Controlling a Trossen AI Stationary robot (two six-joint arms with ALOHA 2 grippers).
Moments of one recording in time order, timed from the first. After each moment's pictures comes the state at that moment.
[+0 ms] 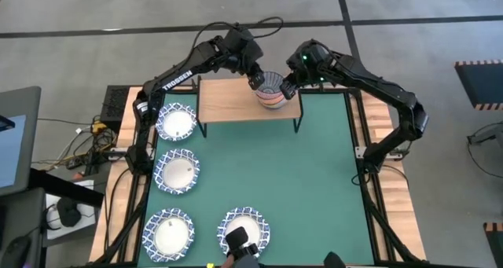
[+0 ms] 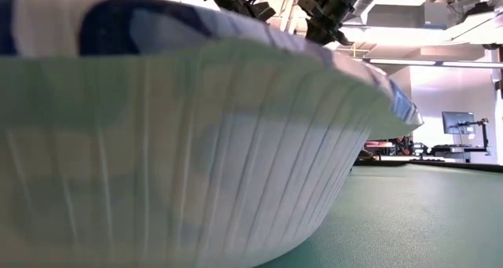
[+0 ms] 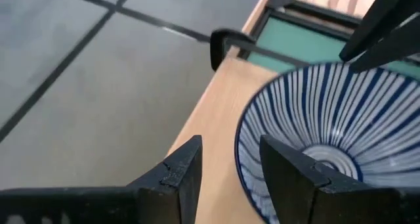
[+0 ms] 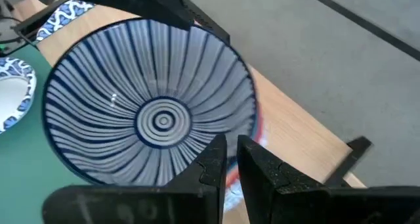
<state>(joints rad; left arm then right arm) 0.56 2.05 2.26 -0.86 0.01 0.07 -0.58 1.53 1.63 -0.84 0.03 0.14</state>
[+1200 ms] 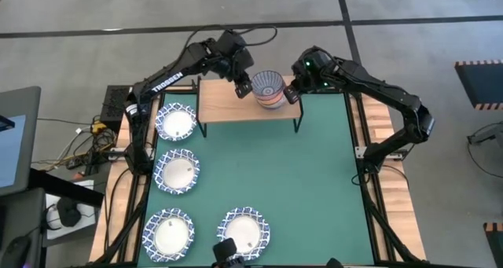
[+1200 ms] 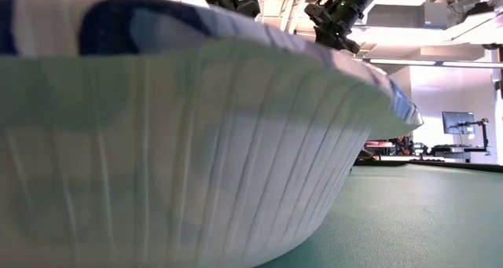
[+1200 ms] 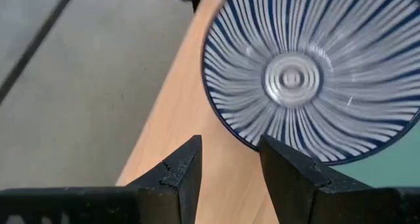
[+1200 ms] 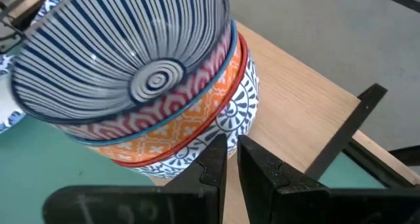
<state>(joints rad) 0.57 1.94 2.15 -1.02 0.05 0.13 -0.58 1.48 1.50 -0.82 0.00 0.24</state>
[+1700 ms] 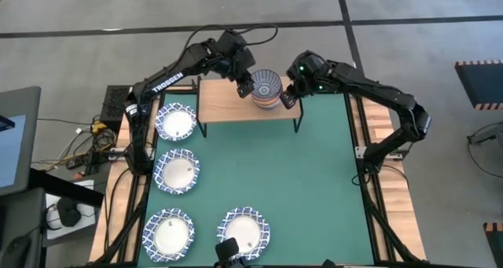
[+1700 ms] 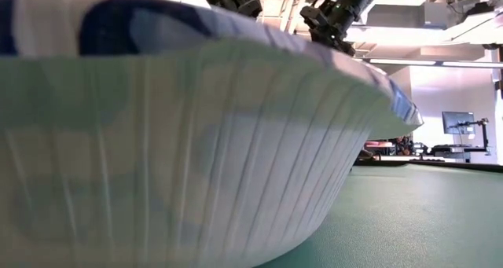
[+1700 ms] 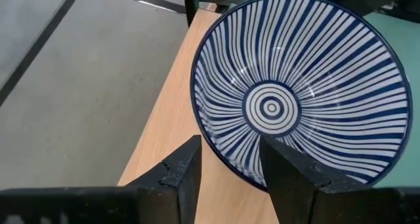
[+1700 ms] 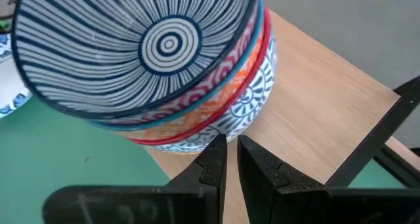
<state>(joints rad) 0.56 1.94 2.14 -0.97 0.07 0.13 -0.55 1.51 1.50 -0.83 -0.01 0.24</state>
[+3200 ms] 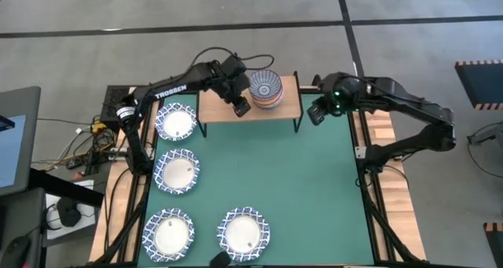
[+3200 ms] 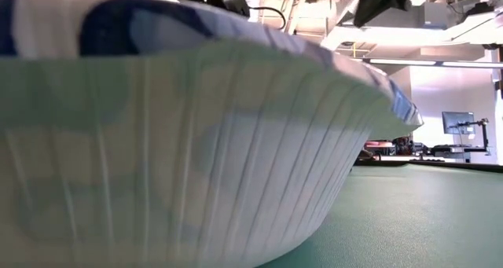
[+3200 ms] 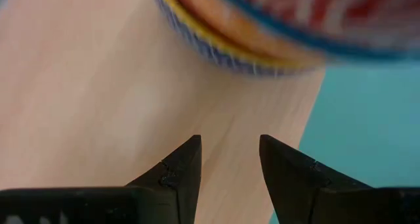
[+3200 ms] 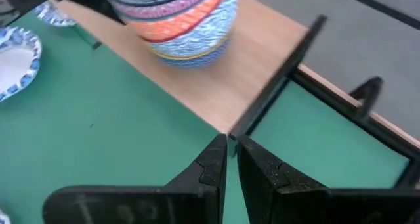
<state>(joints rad) 0.55 1.84 1.72 -0.84 0.17 -0.09 -0.27 1.20 1.50 -1.18 0.32 0.50</state>
